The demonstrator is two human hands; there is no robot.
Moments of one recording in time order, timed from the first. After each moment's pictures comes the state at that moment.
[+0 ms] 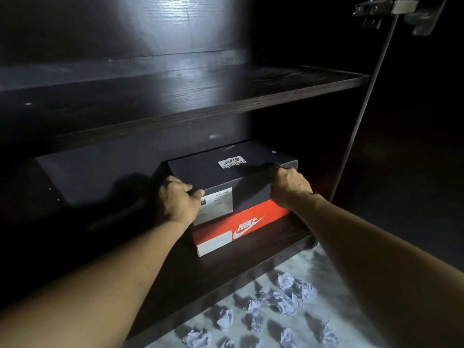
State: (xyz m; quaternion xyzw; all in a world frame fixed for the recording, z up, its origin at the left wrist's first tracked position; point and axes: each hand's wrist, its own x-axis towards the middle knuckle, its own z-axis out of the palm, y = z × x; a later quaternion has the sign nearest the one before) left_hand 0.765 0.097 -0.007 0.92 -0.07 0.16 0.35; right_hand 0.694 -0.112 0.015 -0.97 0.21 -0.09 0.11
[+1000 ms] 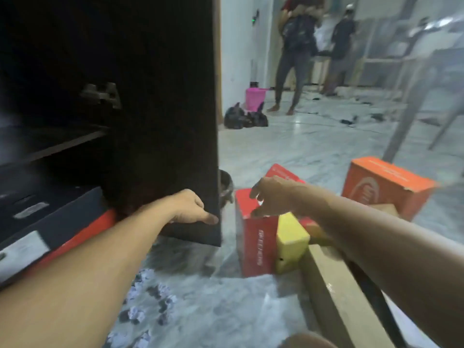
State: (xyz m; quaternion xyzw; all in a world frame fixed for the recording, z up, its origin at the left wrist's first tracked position) left_hand 0.407 -0.072 0.142 0.80 -0.53 -0.25 0.11; right_hand 0.207 -0.156 0.168 -0.91 0.39 0.07 0.07
